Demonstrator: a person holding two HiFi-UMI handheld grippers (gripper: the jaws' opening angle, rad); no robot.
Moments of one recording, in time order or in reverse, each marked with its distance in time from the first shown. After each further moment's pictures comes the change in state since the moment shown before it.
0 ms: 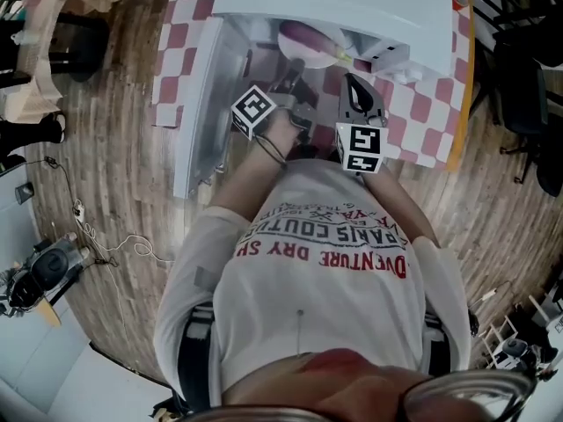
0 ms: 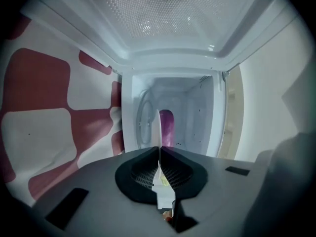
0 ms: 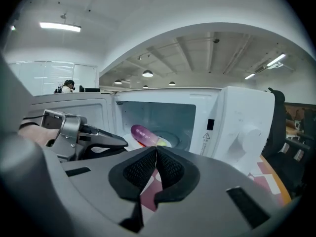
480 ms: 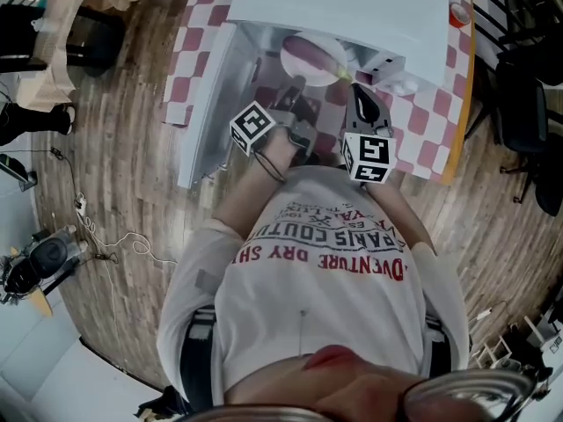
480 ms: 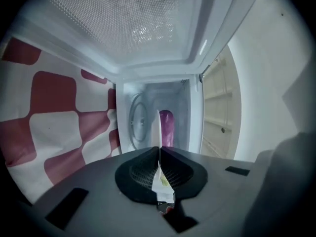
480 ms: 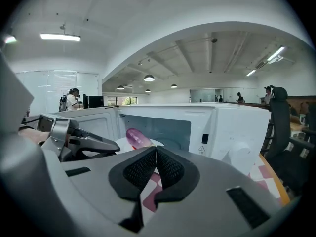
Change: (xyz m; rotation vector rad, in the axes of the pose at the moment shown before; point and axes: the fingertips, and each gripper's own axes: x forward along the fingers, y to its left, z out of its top) left arm -0.033 -0.035 -0.012 0.029 -0.017 0.012; right arm -0.023 -0.008 0.031 0.046 -0.036 0.051
